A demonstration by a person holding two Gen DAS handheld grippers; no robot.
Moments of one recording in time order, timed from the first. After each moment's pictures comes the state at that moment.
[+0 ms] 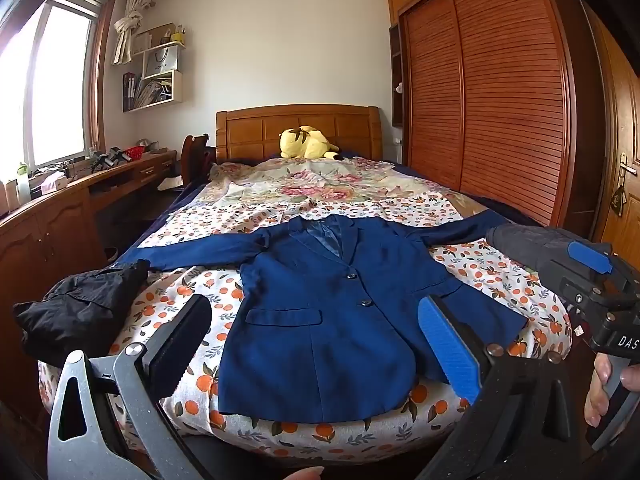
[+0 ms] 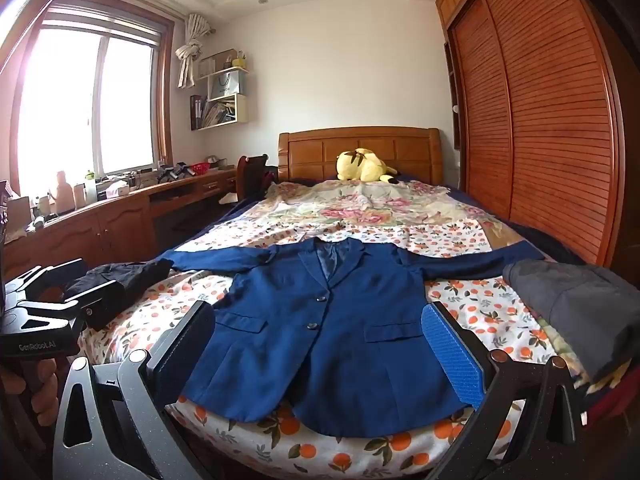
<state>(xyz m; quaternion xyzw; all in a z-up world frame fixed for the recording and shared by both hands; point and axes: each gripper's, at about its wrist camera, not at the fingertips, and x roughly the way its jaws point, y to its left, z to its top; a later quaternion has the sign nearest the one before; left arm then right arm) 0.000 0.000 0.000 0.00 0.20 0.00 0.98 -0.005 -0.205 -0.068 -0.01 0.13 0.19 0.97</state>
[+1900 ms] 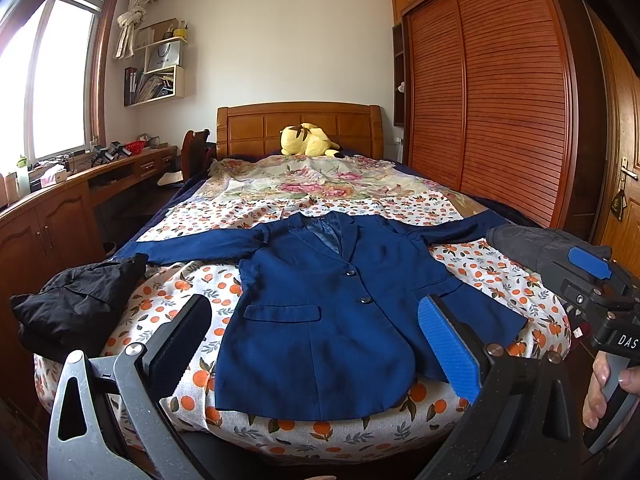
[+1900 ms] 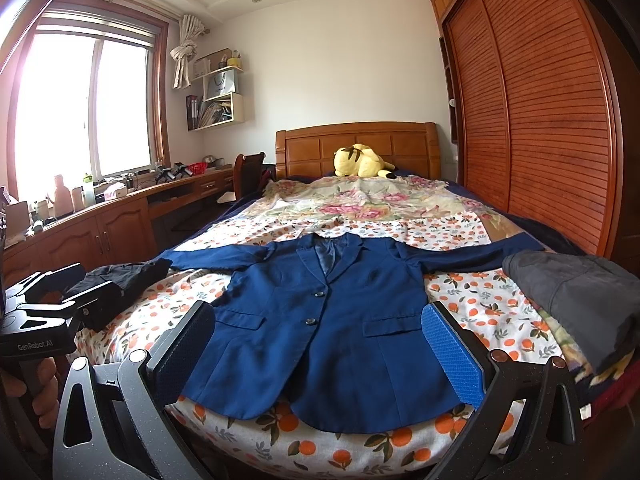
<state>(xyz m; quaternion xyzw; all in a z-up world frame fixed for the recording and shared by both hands) 0.002 0.006 -0.003 -0.01 0.20 0.00 0.98 -0.005 -0.205 -0.070 0.00 0.14 0.19 0.97</state>
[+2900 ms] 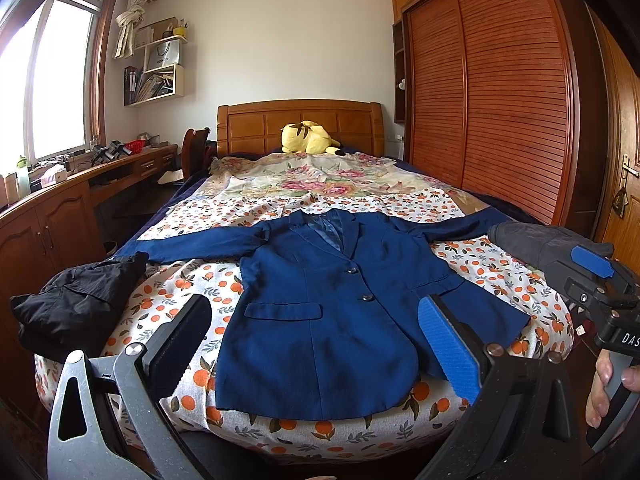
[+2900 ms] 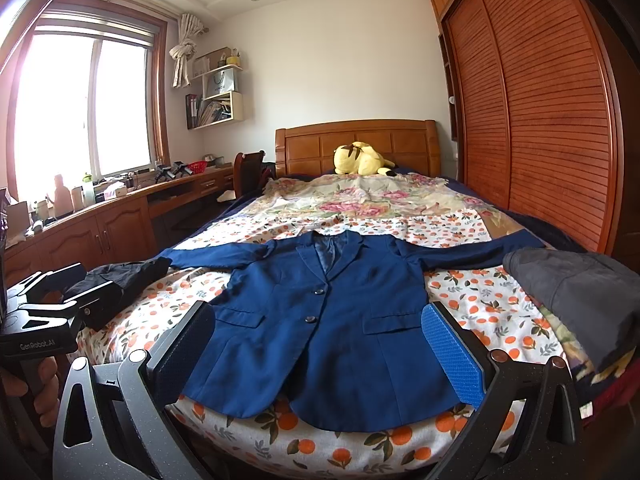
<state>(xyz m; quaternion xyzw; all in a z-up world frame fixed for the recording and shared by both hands) 0.002 0.007 -0.006 -0.01 0.20 0.00 0.98 -0.004 -0.206 -0.071 0.01 0.14 0.19 0.97</state>
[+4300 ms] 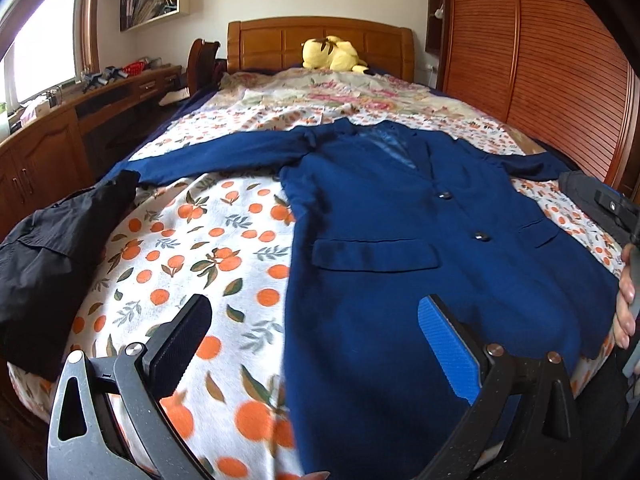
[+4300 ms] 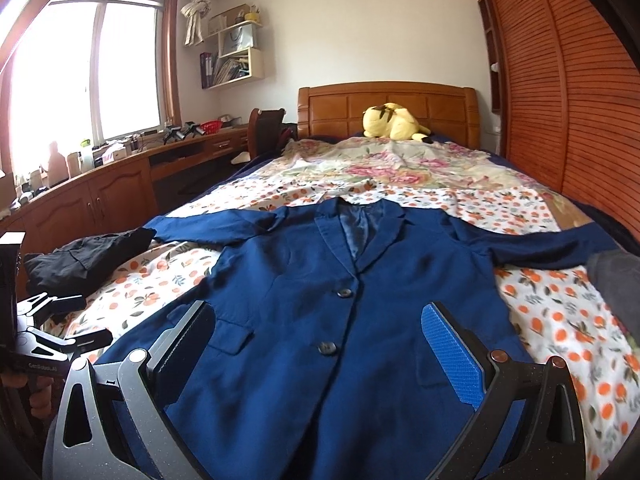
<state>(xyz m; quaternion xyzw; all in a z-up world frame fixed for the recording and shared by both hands) 0.143 0.117 -0.122 -0.02 0.34 0.01 0.94 0.166 -0.117 -0.109 -0.02 0.20 0.24 0.95</state>
